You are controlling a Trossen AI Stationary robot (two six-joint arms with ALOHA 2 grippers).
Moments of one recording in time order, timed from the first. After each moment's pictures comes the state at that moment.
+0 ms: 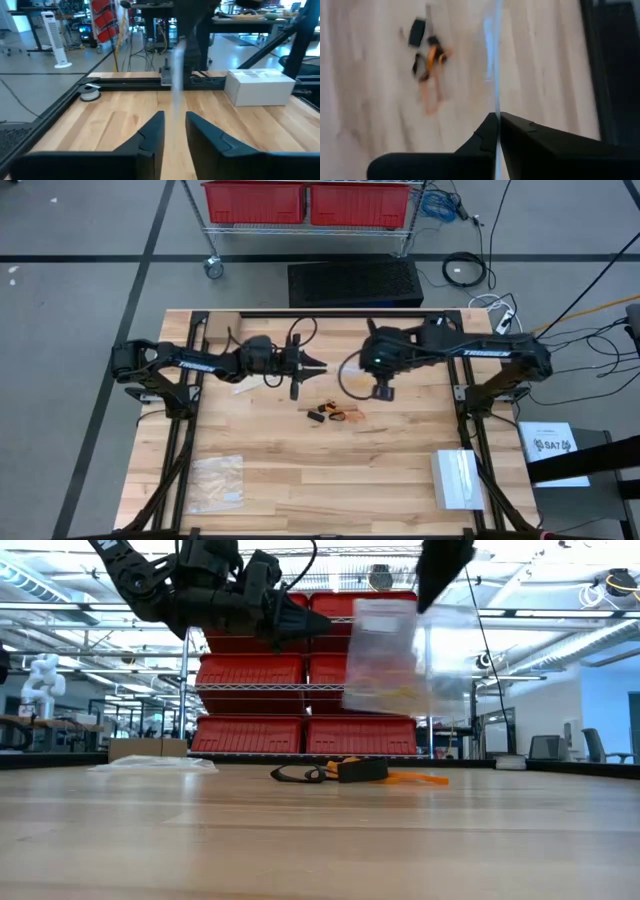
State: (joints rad) left arm 0.27 1.49 0.66 0.76 0.28 0.06; right arm -0.04 1.48 1.53 -1.21 0.19 0.06
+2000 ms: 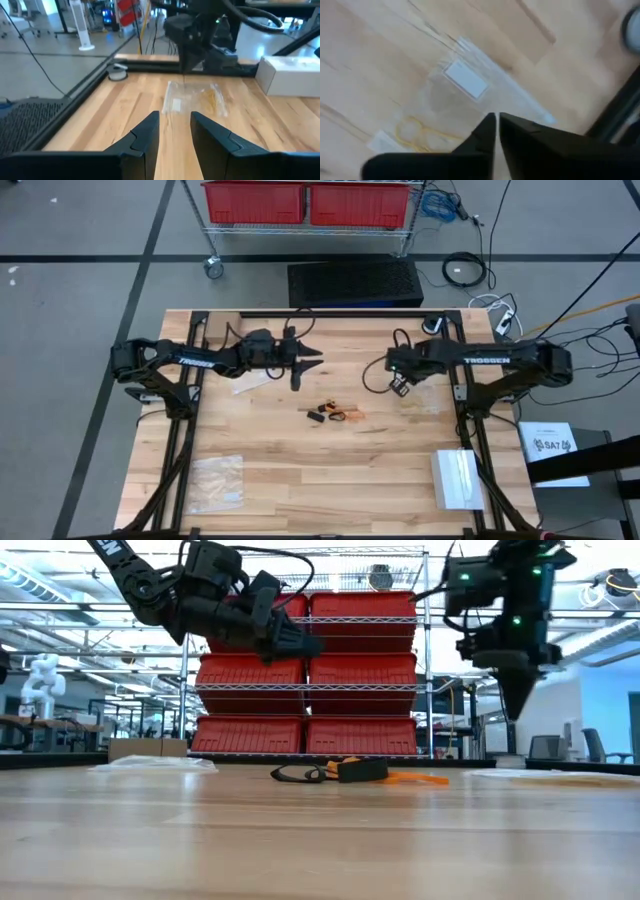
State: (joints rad) left arm 0.33 1.49 0.66 0.67 0.23 0.07; right arm -0.21 1.29 0.84 -1.04 0.28 0.68
